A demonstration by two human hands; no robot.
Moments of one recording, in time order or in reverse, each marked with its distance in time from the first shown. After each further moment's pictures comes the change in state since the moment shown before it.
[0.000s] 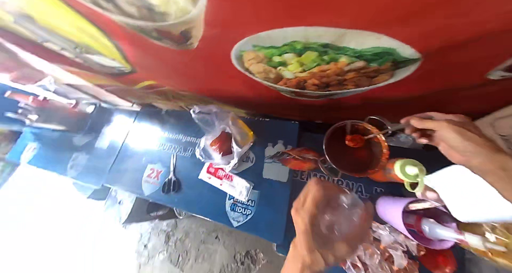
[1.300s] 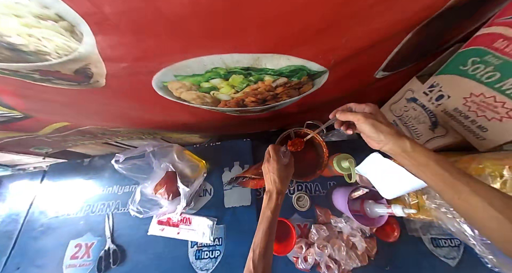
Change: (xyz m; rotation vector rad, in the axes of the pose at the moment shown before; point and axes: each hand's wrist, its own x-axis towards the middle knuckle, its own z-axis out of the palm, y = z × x) left_hand 0.051 -0.148 0.093 0.592 -0.228 -0.226; right_hand -0.017 -0.036 -0.003 0.088 0.038 -0.097
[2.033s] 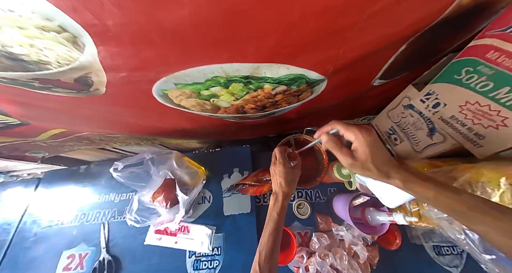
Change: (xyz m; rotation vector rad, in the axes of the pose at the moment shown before) left_hand 0.007 0.009 0.015 -0.143 0.034 0.058; right_hand -0.041 -0.012 0.029 -0.566 -0.044 -0.751
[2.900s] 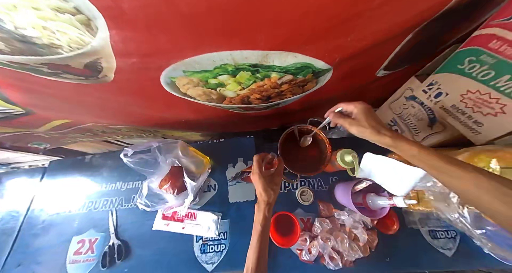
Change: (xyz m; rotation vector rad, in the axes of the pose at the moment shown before) left_hand -0.038 -0.036 -0.062 -0.180 0.147 -0.033; right_hand 0.013 0.055 0.001 0.061 -0.125 0.392
